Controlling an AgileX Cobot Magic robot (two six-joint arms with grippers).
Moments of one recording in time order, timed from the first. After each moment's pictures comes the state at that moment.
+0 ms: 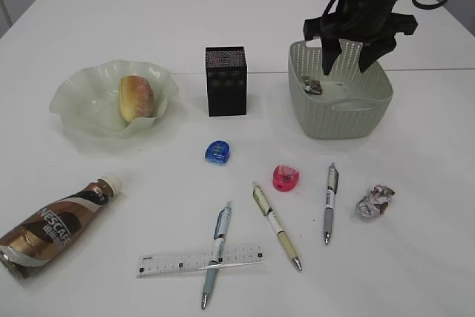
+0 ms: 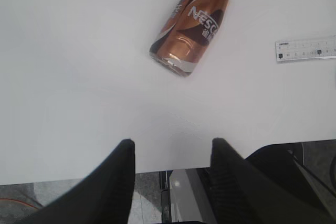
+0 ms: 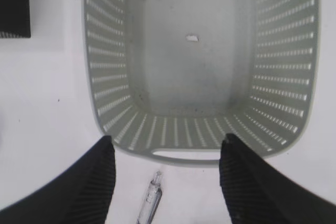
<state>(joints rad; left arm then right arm) -0.20 1.00 -0.95 0.00 1.25 -0.21 0.21 2.19 -2.09 -0.07 1.24 0.20</state>
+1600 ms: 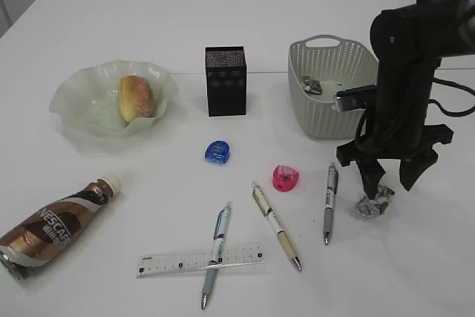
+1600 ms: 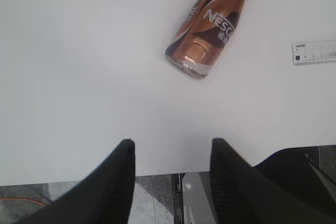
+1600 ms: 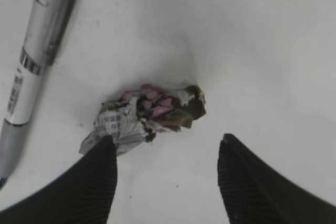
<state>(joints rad) -0.20 1.00 -0.95 0.05 1.25 -0.21 0.21 2.06 -1.44 -0.09 1.14 0.12</state>
